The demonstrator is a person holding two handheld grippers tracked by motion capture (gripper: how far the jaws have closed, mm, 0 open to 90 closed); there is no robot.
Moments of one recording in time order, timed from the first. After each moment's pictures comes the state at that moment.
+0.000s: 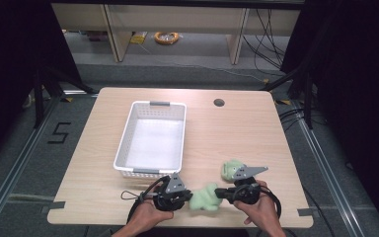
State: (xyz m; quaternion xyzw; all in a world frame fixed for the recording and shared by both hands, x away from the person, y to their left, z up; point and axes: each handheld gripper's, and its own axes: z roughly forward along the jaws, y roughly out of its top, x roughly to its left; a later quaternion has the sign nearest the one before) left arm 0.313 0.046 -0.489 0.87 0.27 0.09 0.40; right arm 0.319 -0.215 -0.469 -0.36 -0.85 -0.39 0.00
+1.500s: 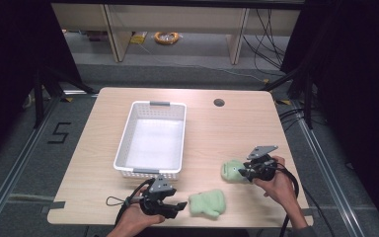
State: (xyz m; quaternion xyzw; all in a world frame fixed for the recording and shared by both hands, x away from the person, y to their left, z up) left arm 0.300 0.080 -0.485 0.84 0.34 0.05 0.42; right arm 0.388 -0.267 -0.463 -0.34 -0.89 -0.28 -0.15
